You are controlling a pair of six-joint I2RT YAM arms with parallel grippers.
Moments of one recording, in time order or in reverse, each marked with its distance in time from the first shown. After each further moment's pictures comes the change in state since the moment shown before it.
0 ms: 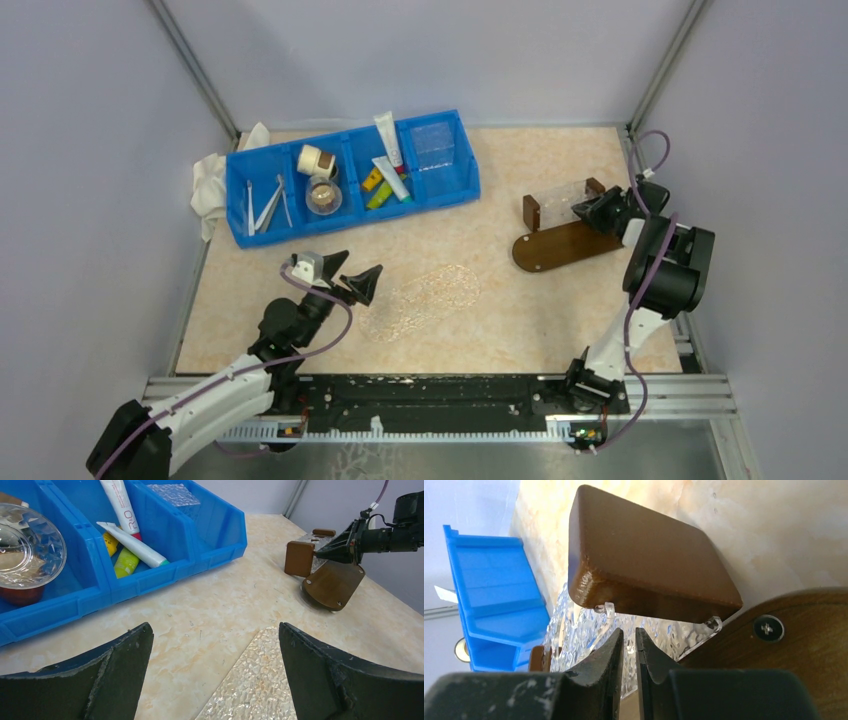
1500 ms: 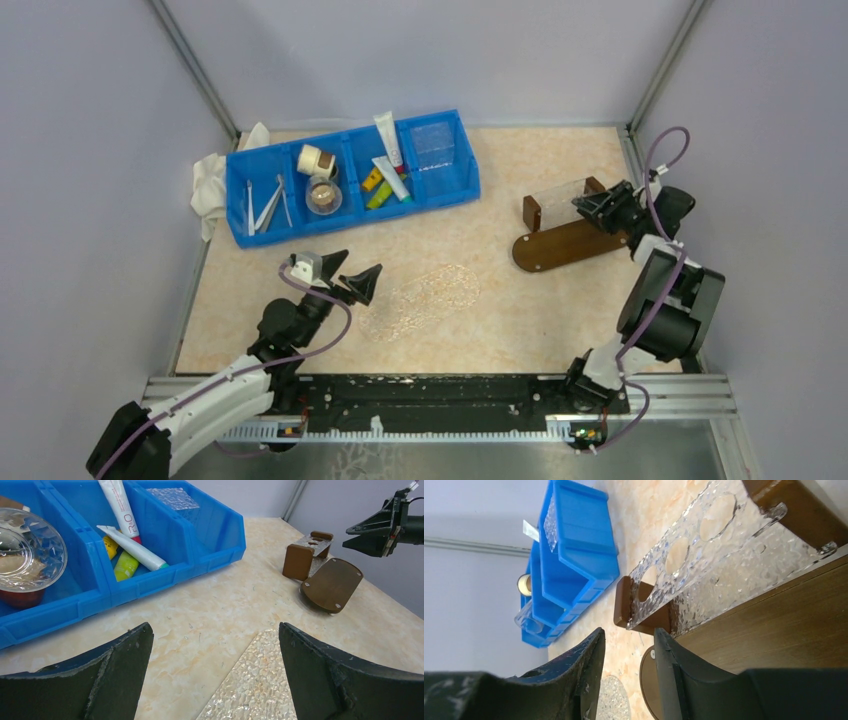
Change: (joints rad) left arm 0.000 -0.011 0.000 0.000 0.002 0.000; right arm -0.084 -0.282 -0.129 -0.012 -0.314 -0.026
